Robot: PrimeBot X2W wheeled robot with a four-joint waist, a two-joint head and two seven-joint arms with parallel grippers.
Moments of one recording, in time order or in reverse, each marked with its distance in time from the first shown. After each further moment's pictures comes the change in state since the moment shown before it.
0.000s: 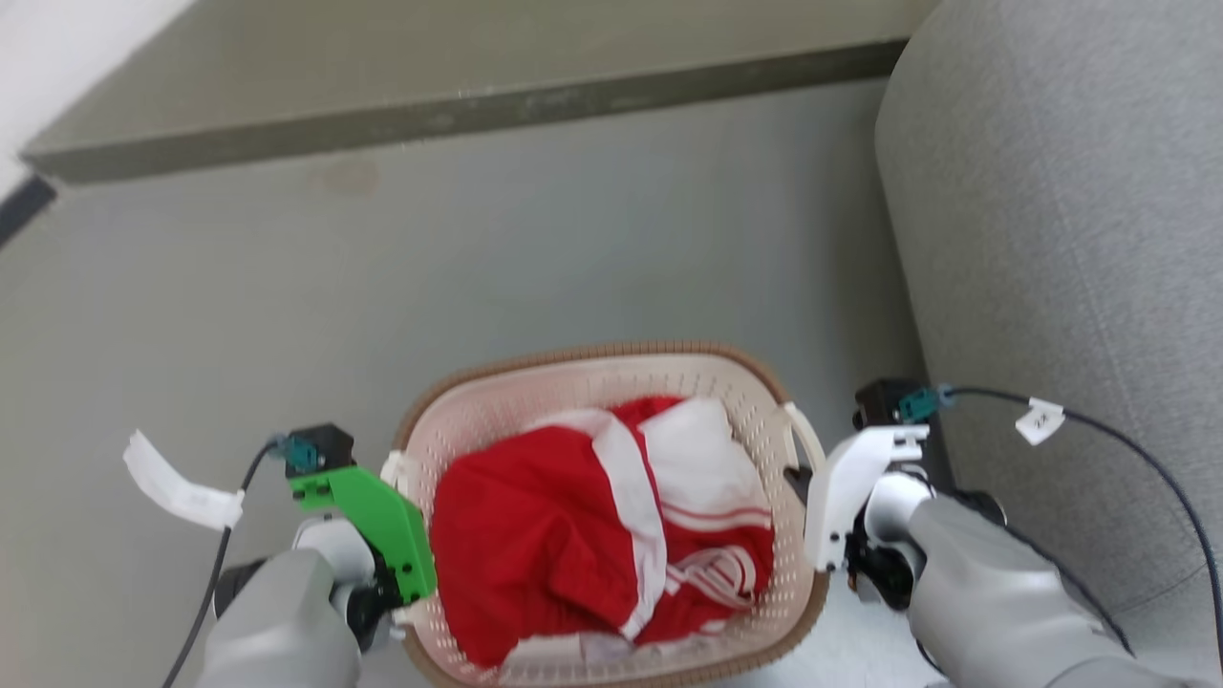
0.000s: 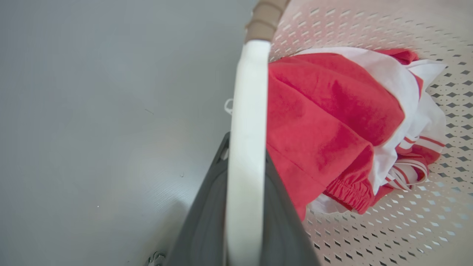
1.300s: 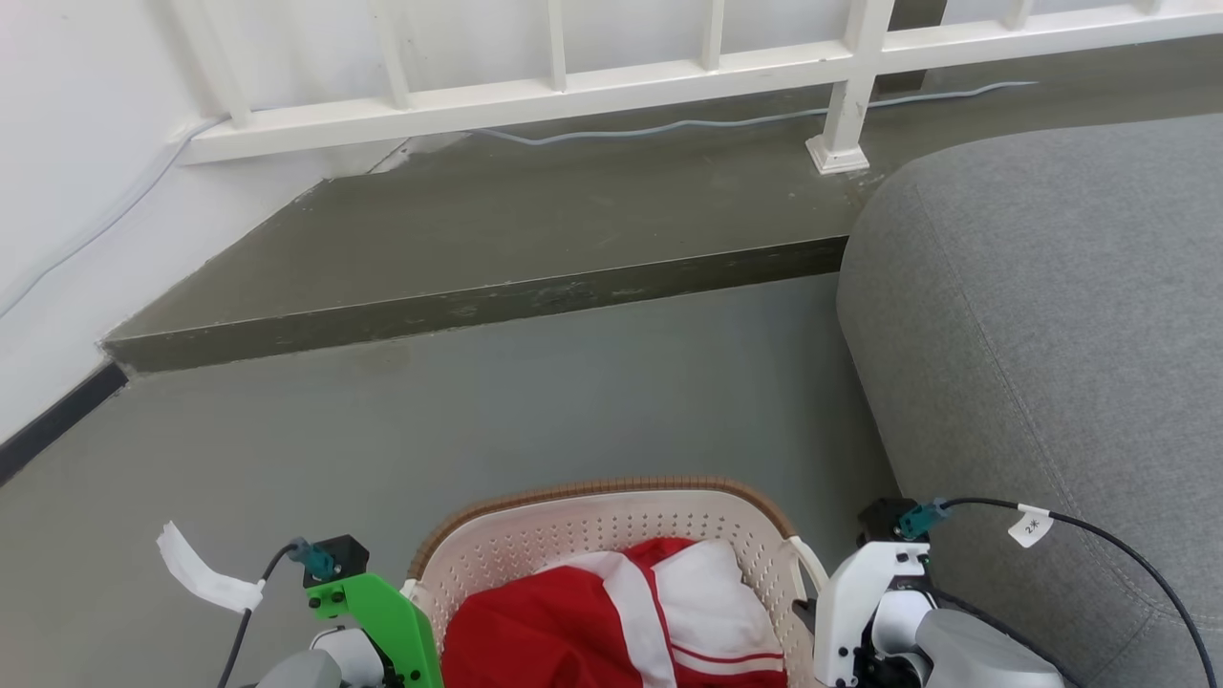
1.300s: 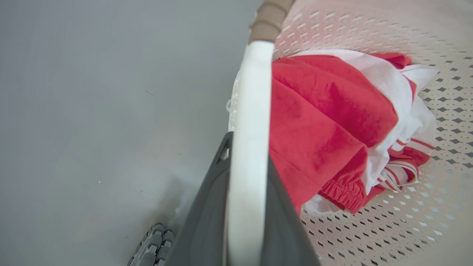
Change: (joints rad) left arm 0.162 -0.006 -0.005 0.013 -0.034 -0.003 0.097; right arm 0.173 0.012 0.042 0.027 0.073 0.009 0.054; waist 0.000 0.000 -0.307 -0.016
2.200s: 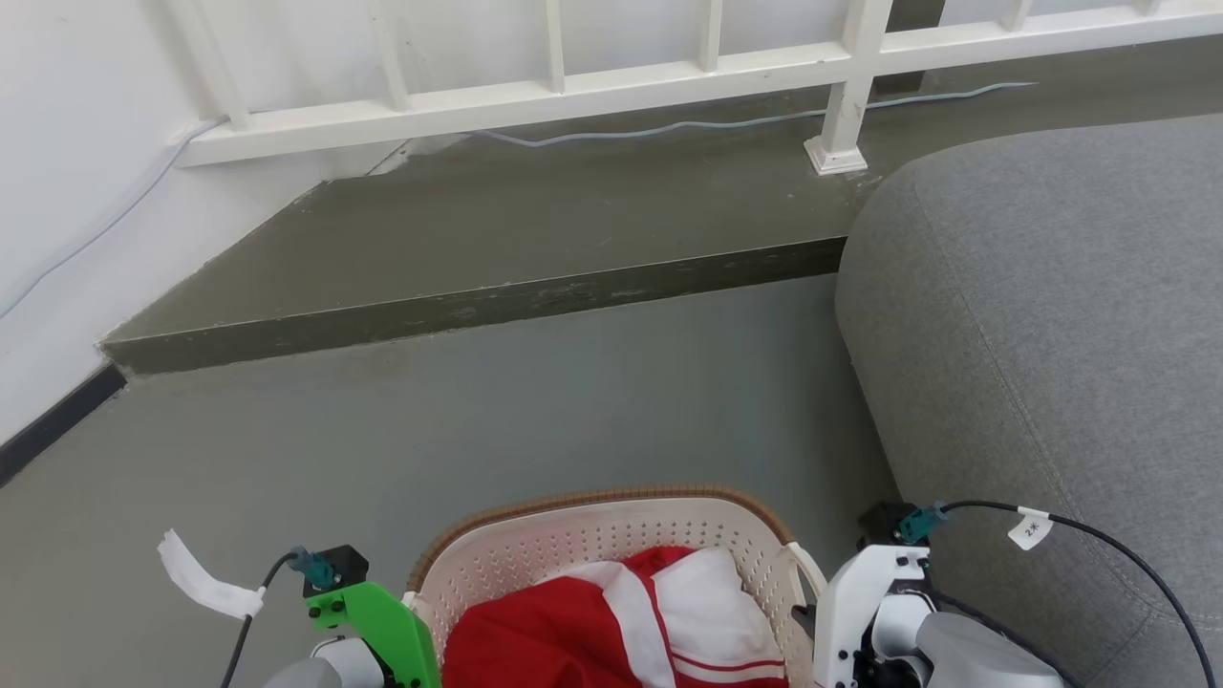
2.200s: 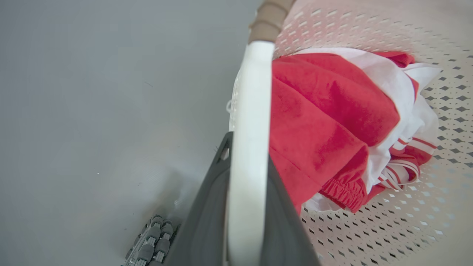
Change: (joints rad) left arm 0.013 0.000 -0.003 0.001 -0.014 0.009 0.017; right arm 0.002 -0.001 0.020 0.002 0.033 0.000 0.009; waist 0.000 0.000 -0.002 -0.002
